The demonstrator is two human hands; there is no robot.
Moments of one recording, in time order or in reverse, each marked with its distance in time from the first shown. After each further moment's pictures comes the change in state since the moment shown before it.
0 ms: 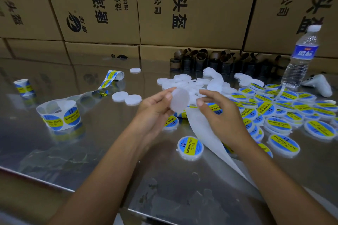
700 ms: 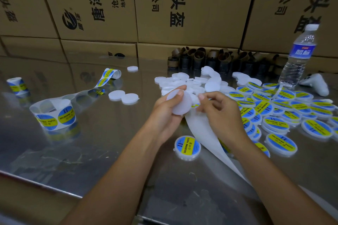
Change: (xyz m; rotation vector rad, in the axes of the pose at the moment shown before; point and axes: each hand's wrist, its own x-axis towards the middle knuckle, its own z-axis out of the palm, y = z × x) left_hand 0.010 -0.016 0.032 -0.175 -0.001 -0.089; right_hand 0.001 -0.002 0.002 0.201 0.094 0.131
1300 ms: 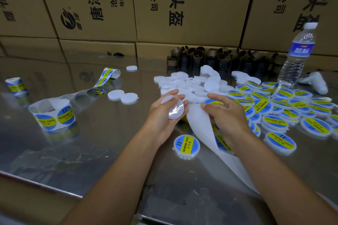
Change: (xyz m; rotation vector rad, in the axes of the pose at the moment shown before) left_hand 0.001 -0.005 -0.009 -0.046 0.149 -0.026; right_hand 0.005 0.005 -0.007 0.139 0.069 0.357
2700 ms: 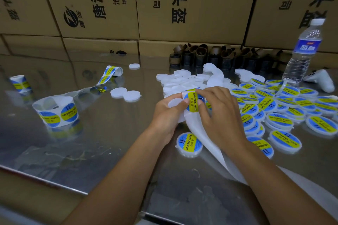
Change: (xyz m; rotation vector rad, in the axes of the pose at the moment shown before) left_hand -0.011 -0.007 0.003 0.387 0.001 0.100; right_hand -0.011 0.004 0.009 -0.917 0.063 -0.832
